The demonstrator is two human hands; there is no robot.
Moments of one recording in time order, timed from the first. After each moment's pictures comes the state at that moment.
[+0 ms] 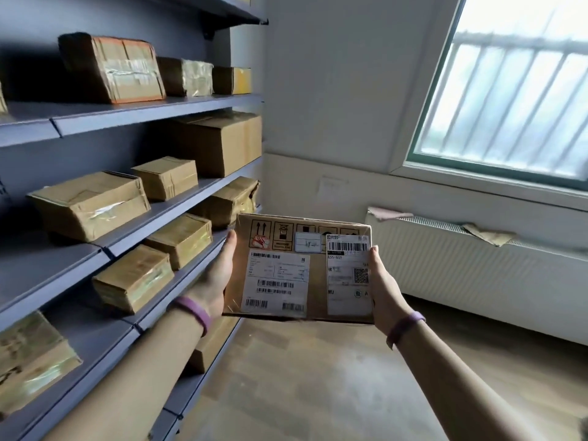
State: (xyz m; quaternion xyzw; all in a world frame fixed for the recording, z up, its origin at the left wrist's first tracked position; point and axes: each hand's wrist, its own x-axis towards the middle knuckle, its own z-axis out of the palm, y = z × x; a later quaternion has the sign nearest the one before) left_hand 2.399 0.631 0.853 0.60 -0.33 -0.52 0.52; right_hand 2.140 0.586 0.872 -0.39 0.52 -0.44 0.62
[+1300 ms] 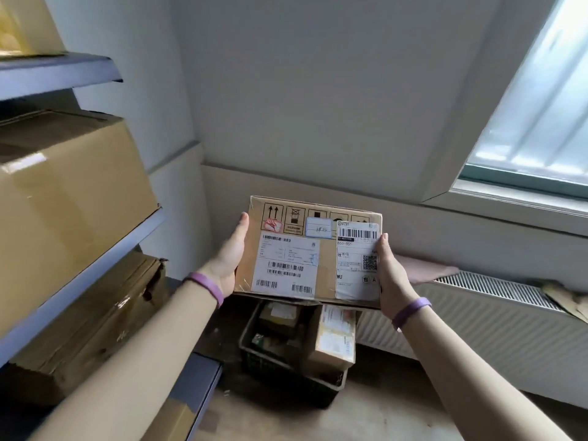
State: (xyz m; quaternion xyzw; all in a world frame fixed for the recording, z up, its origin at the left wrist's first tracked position) left_hand 2.477 -0.202 0.787 0.58 -0.33 -0.60 0.45; right_hand 2.211 -0.219 0.794 -0.36 0.57 -0.46 0.58
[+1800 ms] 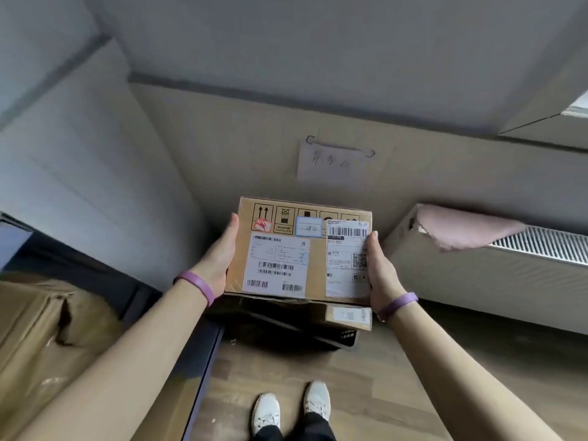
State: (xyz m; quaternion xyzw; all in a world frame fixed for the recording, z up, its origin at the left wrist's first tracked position) left_hand 2.510 -0.391 0.601 0.62 -0.20 -0.69 0.32; right_hand 2.244 -0.405 0.601 -0.23 0.66 -0.33 0.63
